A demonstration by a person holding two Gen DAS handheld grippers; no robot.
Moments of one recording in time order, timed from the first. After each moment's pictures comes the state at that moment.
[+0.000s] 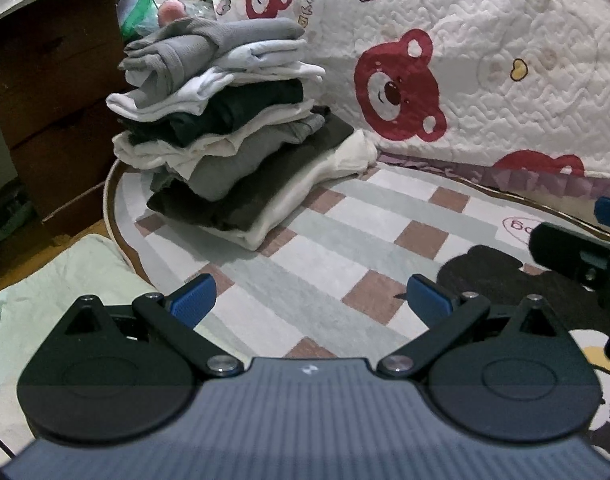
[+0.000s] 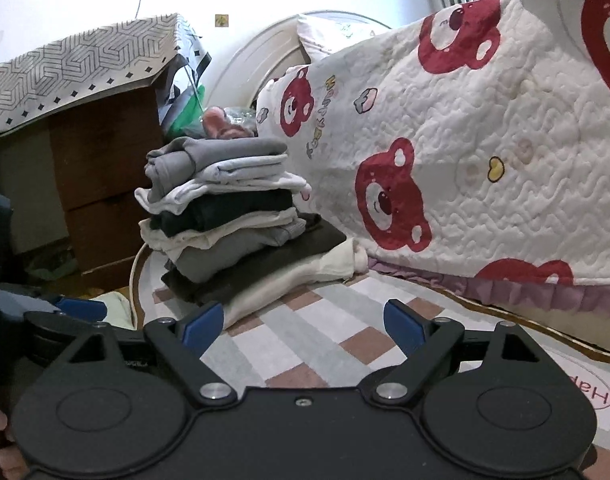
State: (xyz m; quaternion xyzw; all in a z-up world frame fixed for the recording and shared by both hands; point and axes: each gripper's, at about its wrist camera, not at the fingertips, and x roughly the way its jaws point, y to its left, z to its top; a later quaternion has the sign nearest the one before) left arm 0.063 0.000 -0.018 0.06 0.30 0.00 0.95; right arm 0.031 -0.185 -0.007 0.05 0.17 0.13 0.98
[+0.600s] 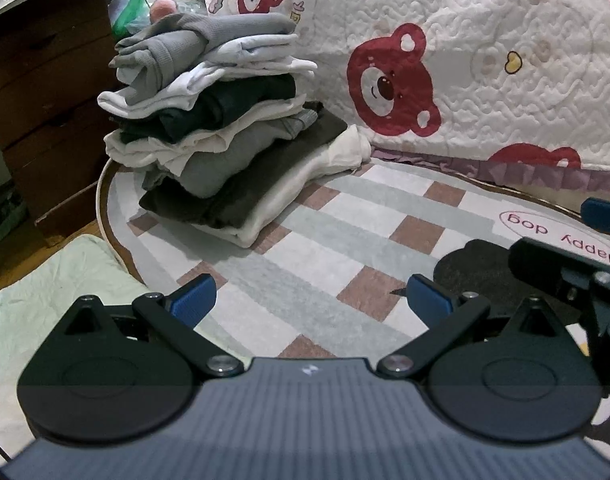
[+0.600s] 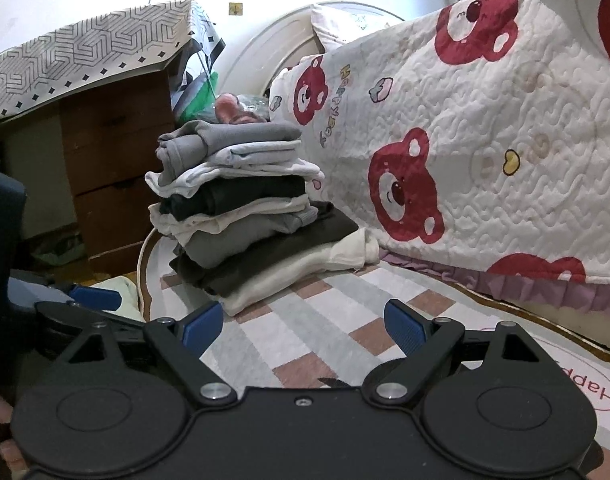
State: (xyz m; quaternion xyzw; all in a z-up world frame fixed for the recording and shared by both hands) left arm 0.066 -0.002 -0.026 0.06 0.30 0.00 0.95; right arm 0.033 -0.179 -0.015 0.04 0.18 0.15 0.97
